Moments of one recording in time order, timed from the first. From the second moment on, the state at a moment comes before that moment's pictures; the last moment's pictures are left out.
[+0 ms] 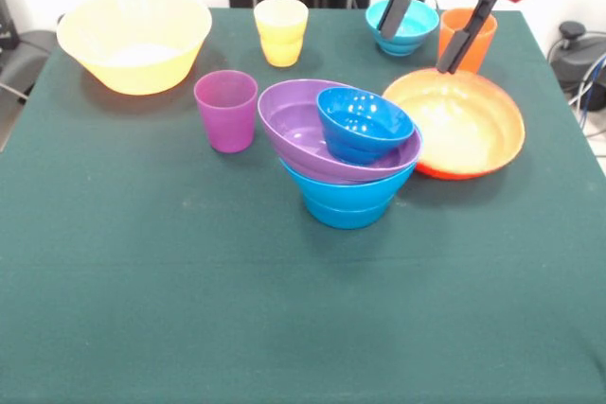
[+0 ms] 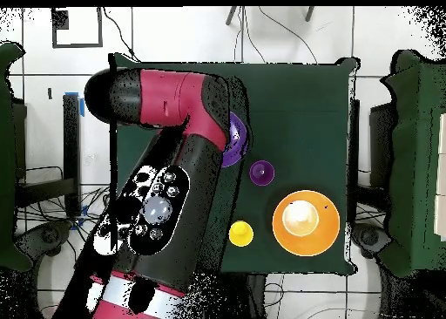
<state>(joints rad) 0.22 -0.41 -0.55 1.06 0.21 0.86 2.26</state>
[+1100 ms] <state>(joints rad) 0.24 -0.40 -0.49 1.10 0.21 0.80 2.26</state>
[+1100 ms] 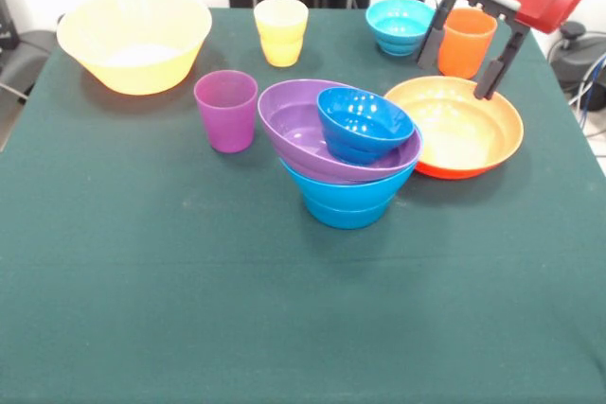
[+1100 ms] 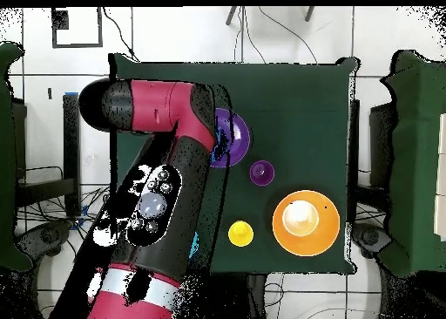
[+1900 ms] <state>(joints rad) 0.24 -0.37 -0.48 1.11 0.22 0.76 2.26</state>
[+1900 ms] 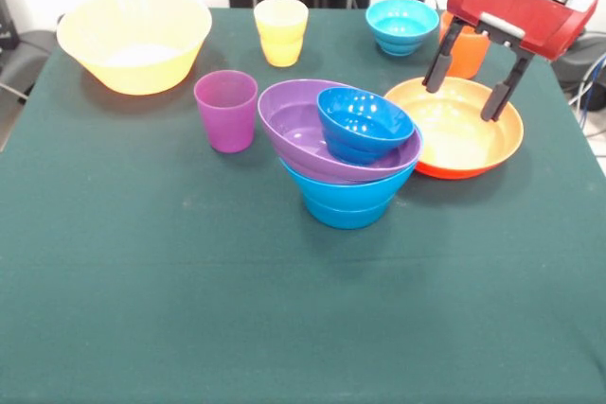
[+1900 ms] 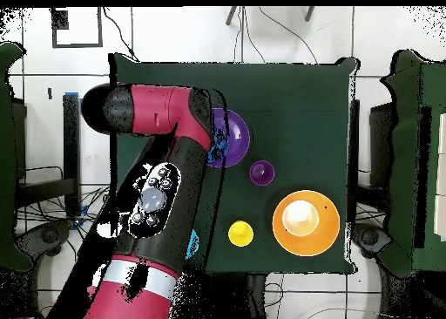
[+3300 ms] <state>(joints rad) 0.29 -0.28 -0.47 1.12 0.33 0.63 2.26</state>
